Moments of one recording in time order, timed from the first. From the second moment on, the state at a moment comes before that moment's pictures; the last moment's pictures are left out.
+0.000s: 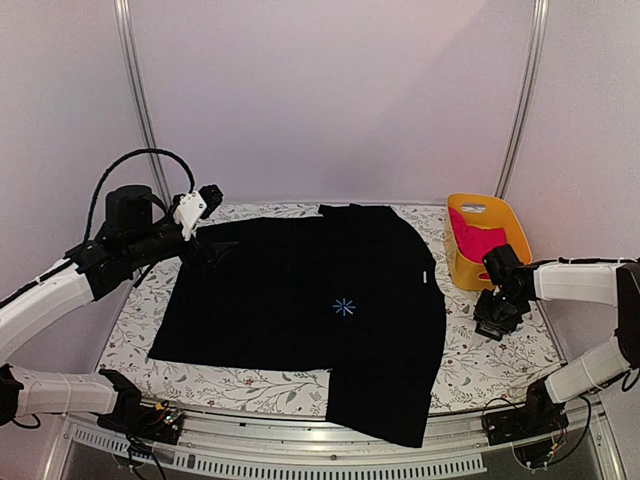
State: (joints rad) left arm -0.47 1.01 0.82 -0.15 0.17 0.50; right arm 0.25 1.38 0.63 -0.50 0.20 0.77
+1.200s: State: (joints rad) left arm -0.48 1.05 0.77 -0.06 0.35 0.57; right arm 0.45 1.29 0.73 -0.50 -0.18 0.49
